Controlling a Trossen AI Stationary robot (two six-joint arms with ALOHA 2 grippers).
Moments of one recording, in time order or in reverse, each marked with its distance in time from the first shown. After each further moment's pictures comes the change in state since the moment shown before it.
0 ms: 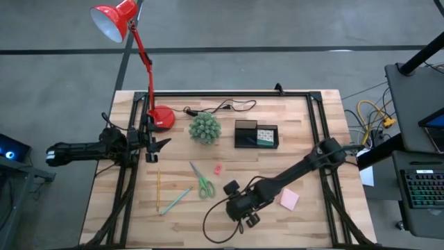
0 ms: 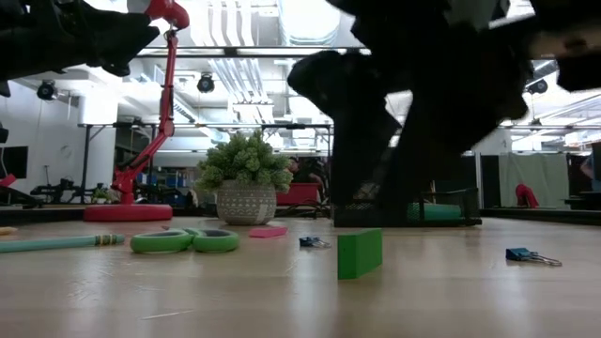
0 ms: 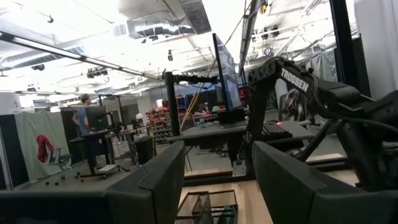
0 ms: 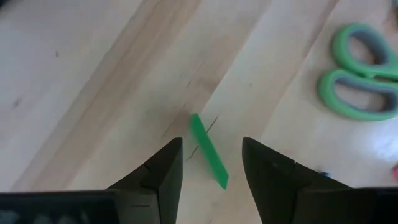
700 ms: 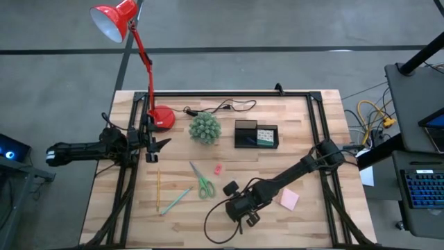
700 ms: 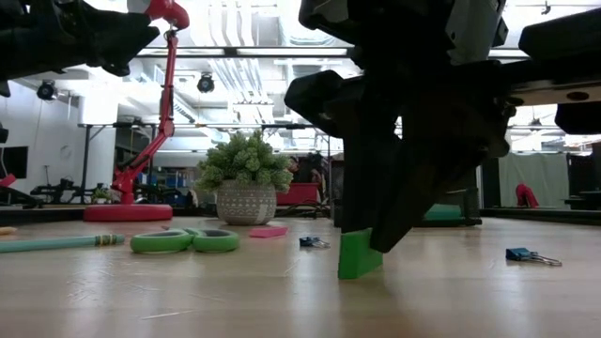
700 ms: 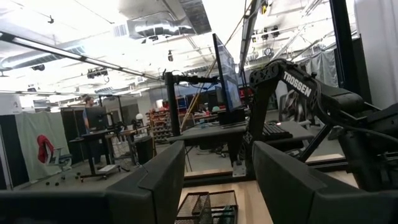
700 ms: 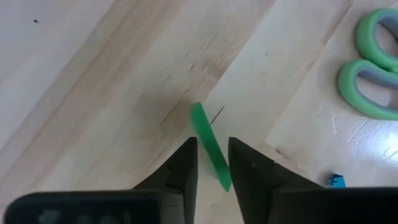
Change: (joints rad) left arm 0.000 0.001 0.000 0.001 -0.001 0.000; right arm 0.000 0.032 -0.002 0.005 0.009 -0.044
